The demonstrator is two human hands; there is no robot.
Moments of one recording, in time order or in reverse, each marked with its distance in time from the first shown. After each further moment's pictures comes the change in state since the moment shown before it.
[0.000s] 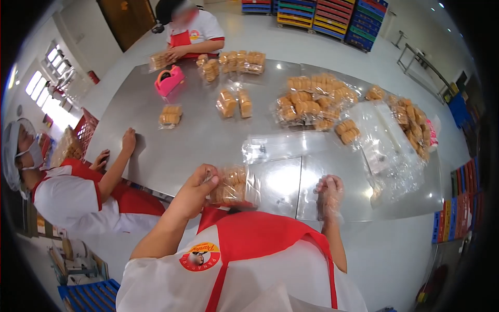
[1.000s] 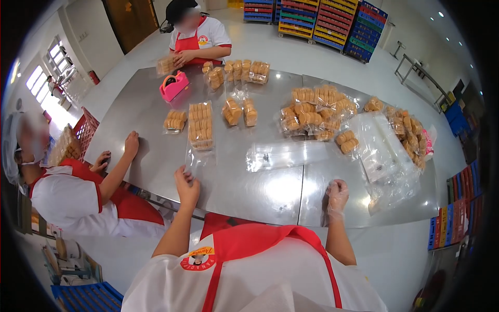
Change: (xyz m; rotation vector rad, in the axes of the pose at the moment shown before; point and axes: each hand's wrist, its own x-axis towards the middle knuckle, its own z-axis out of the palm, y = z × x) left_hand 0.098 -0.151 -0.109 0.477 0.784 0.604; right_hand 0.035 0.004 -0.022 -0.496 0.118 -0.236
